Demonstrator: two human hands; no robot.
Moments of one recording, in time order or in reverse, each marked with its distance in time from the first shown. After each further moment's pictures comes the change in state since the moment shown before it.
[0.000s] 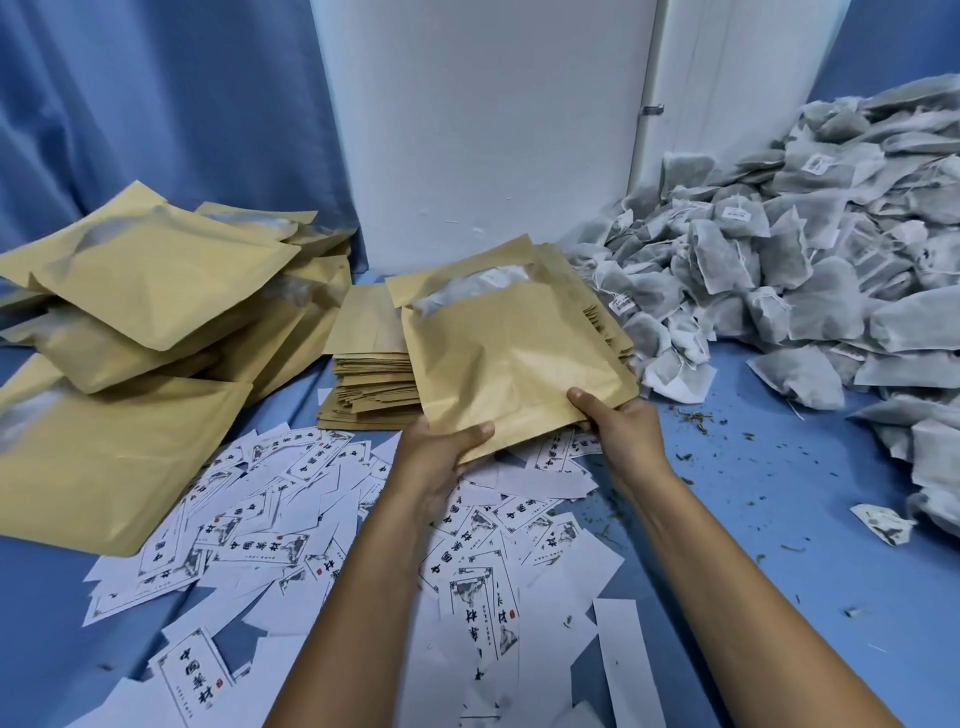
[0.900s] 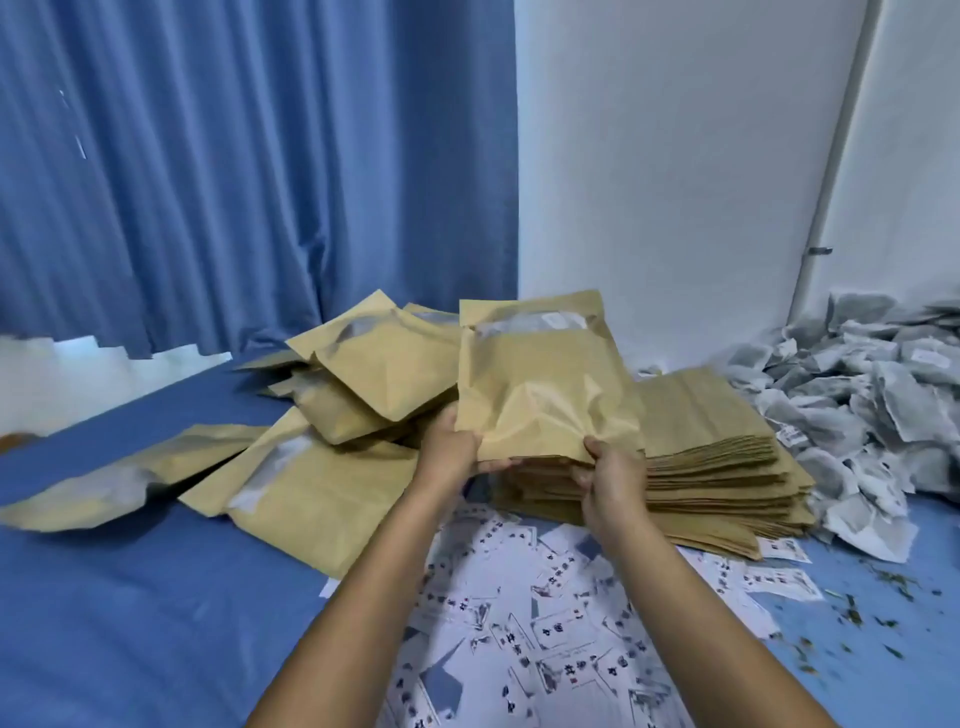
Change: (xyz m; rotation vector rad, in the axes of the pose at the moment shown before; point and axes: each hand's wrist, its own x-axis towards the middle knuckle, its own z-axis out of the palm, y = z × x) left_hand -0.009 0.134 -0.112 0.079 0.124 0.300; right_hand -0.068 -0.052 0.194 0.408 -0.090 0.265
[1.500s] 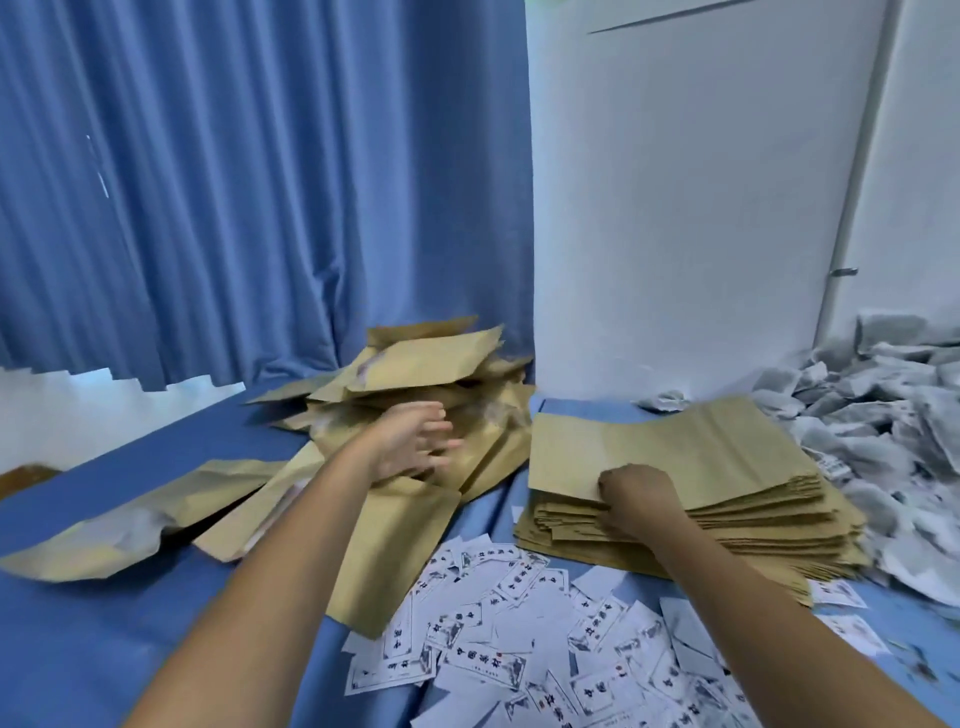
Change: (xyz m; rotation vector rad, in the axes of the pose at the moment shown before) left_hand 0.071 0.064 -0.083 0.120 -0.125 -0.210; right_hand 0.092 0.006 -0.009 -2.286 -0.323 -0.656
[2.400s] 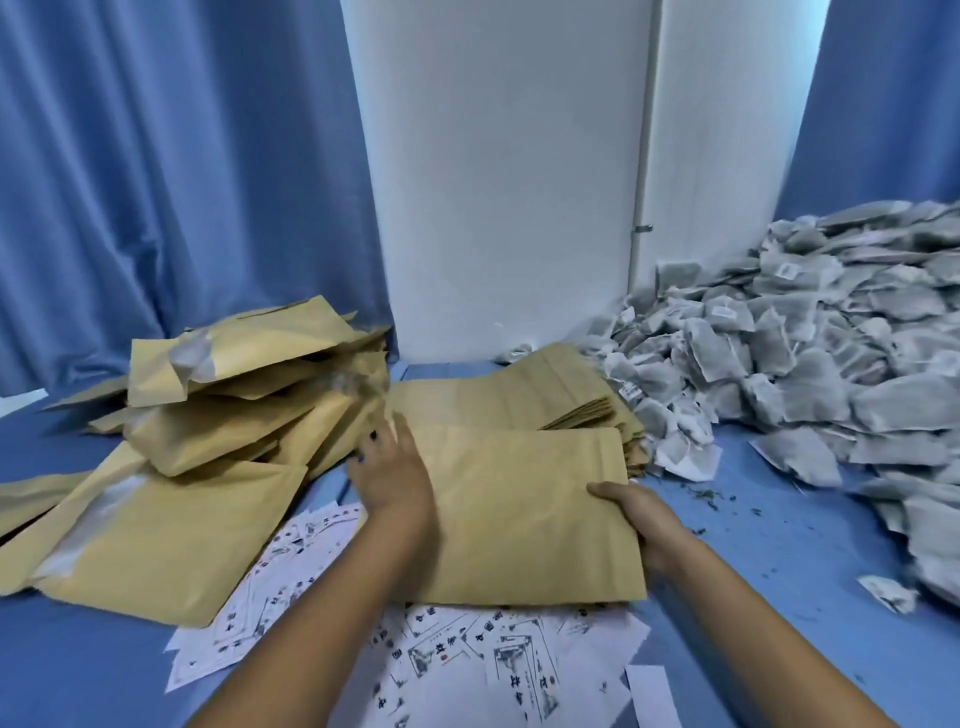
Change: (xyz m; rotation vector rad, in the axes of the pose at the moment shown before) left_hand -0.034 -0.106 0.182 1.565 0.334 0.146; right_hand -0.164 0.127 0.028 1.917 -0.024 0.722
